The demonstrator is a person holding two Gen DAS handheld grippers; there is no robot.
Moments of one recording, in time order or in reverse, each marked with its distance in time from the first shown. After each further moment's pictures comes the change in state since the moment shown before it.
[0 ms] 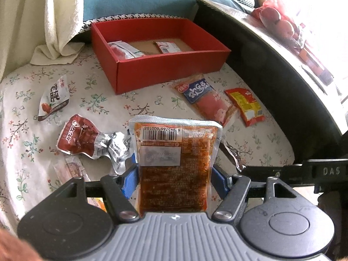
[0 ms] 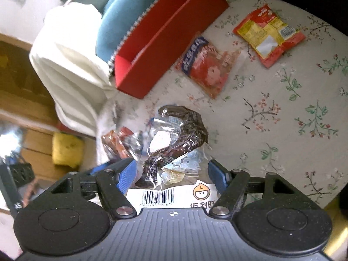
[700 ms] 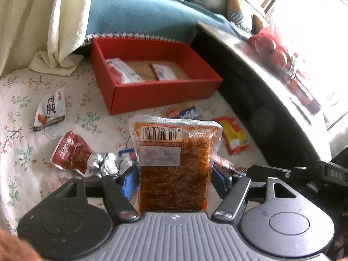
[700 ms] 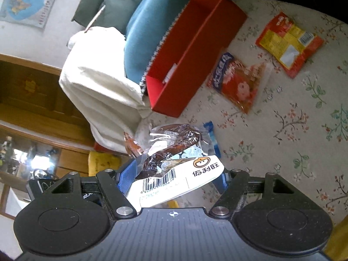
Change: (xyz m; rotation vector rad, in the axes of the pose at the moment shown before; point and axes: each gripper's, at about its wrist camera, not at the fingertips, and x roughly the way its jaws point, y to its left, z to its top) left arm -0.017 0.007 0.014 -0.093 -0.114 -0.093; right arm -0.013 0.005 0.008 0.071 -0.074 0.197
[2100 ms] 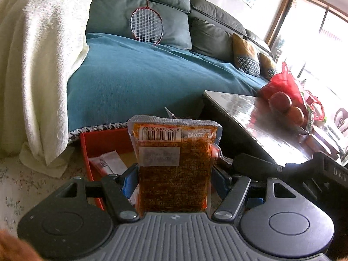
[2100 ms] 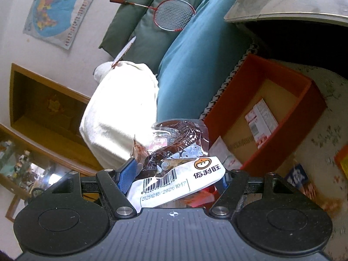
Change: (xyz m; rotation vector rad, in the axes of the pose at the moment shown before) left arm 0.047 -0.018 0.134 0.053 -0.252 0.093; right arm 0.064 0.049 0.138 -0.090 -0.159 0.144
